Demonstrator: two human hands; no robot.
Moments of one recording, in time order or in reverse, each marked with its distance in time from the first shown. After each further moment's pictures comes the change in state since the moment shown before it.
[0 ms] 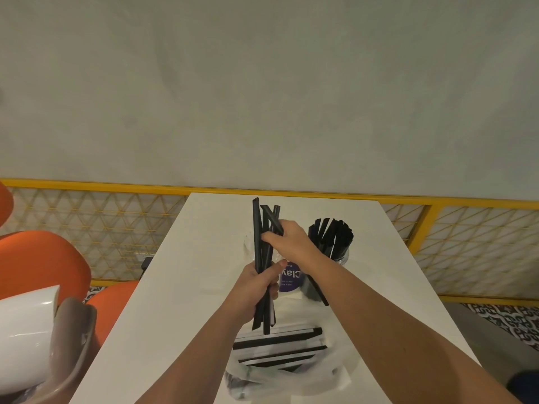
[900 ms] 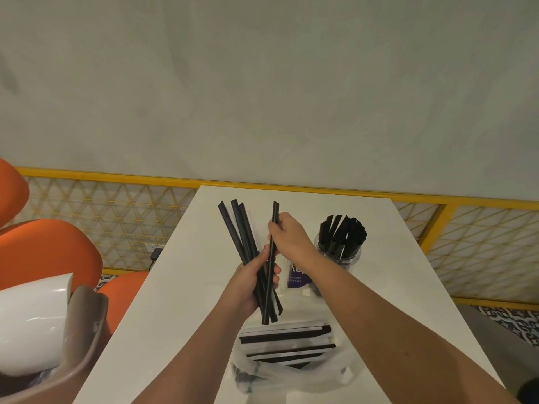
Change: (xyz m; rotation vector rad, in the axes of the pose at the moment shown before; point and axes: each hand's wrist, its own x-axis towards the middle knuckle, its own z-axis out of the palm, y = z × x) left_hand 0.001 -0.001 -0.022 -0.355 0.026 -0.085; right_hand 0.012 0.000 0.025 0.030 0.062 -0.030
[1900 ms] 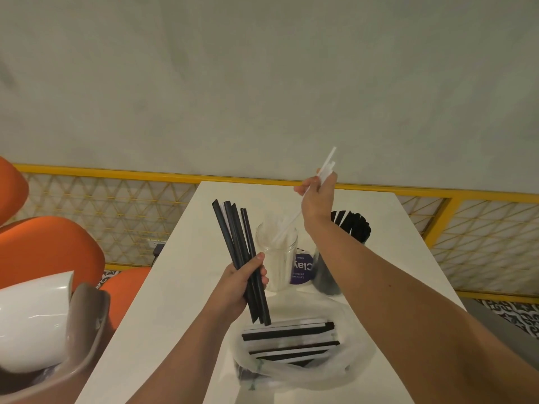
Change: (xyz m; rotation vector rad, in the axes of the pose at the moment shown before) left_hand 0.001 -0.003 -0.030 0.106 0.048 0.040; right_hand 0.054 -0.003 -0.028 0.581 0.540 -0.071
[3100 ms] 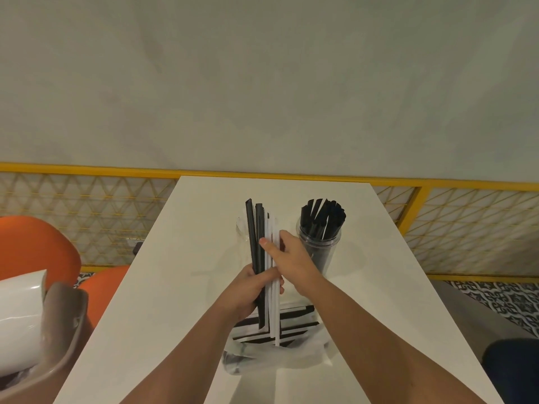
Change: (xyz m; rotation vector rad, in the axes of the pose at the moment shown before) left_hand -0.007 -0.031 0.035 0.248 -0.249 -0.056; right_hand -0.104 0.026 -0.058 -0.413 -0.472 0.182
